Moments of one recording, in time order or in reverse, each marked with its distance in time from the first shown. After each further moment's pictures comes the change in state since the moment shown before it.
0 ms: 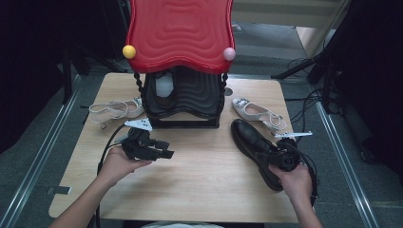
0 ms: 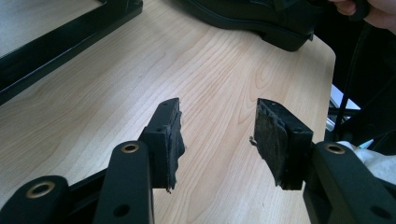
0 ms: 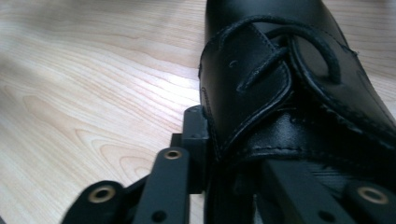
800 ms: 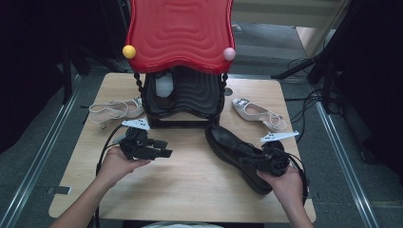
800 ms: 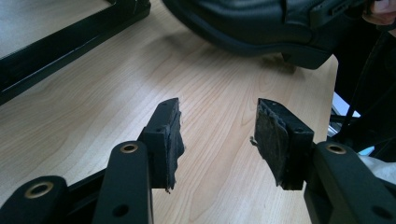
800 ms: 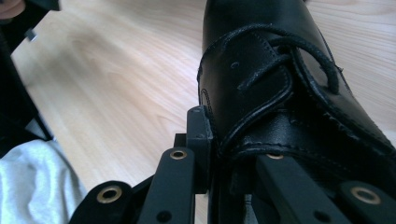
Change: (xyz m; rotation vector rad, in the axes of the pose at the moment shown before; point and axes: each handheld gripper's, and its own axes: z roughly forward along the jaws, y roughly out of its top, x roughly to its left) left arm 0.002 -0.004 -0.003 -0.023 0.012 -0.027; right arm 0.058 0.006 -0.006 0.016 0.174 -0.186
